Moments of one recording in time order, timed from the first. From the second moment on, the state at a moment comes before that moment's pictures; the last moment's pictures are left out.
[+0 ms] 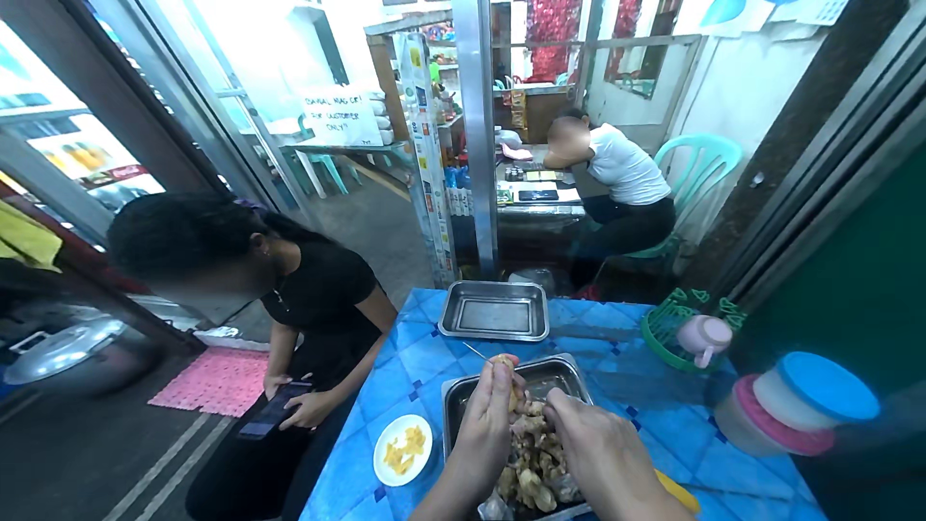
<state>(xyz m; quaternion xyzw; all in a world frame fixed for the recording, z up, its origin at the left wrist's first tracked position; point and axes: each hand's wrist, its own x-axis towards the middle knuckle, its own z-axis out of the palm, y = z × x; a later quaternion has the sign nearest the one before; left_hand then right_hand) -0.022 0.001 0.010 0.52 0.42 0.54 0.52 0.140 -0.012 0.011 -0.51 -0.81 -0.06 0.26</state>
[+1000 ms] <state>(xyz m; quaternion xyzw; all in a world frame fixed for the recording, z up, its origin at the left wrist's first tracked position) -0.030 0.007 0.008 0.50 0.42 0.51 0.56 0.142 0.002 -0.004 -0.50 -0.81 -0.13 0.29</state>
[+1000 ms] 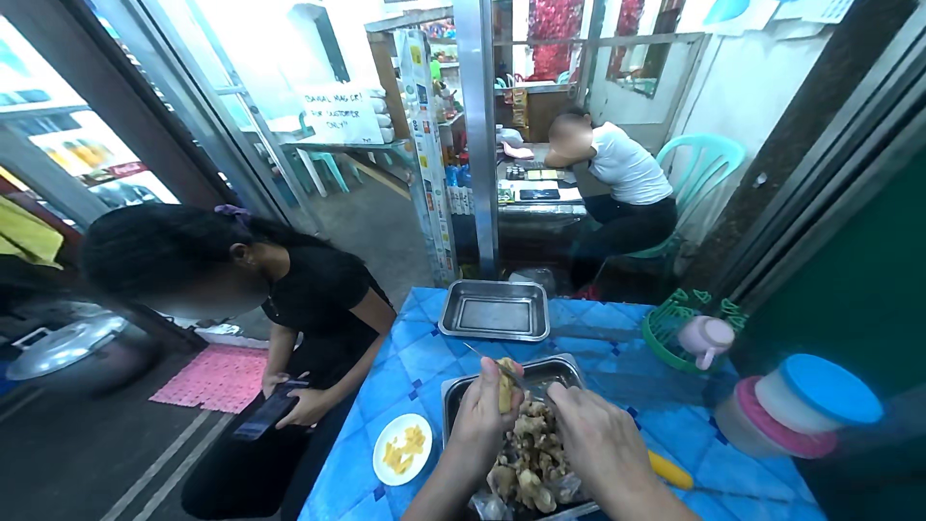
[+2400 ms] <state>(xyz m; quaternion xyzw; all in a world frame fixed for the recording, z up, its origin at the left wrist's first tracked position) -0.022 0.002 0.007 0.52 0.43 0.45 0.59 0.155 0.015 0.000 -0.43 -0.81 0.17 0.36</state>
